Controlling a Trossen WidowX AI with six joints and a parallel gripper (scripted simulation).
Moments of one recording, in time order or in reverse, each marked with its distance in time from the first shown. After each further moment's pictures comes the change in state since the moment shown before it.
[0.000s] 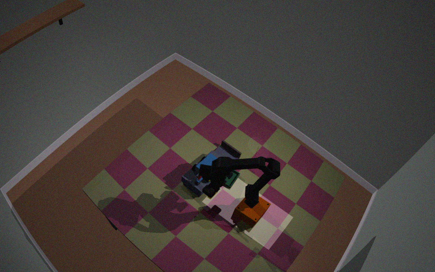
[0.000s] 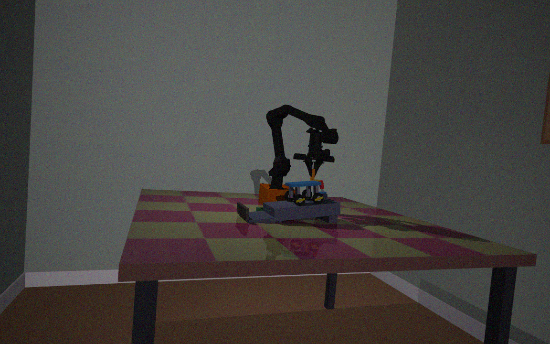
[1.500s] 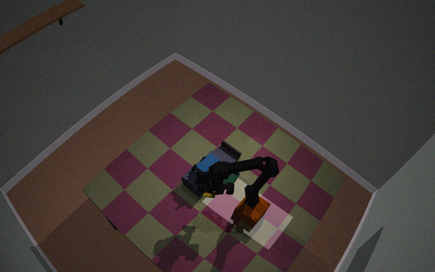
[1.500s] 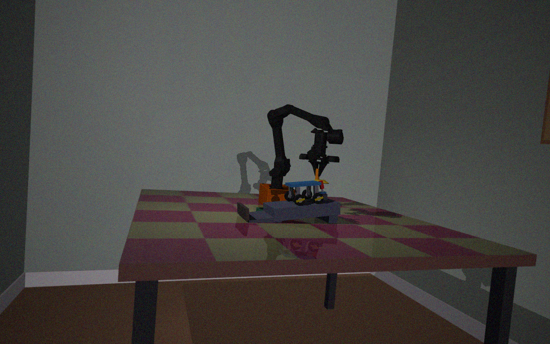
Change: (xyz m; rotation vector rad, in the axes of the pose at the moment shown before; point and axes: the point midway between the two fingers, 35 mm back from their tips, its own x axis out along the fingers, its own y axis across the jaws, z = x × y) arm -0.002 0.031 -0.011 0.945 0.009 0.005
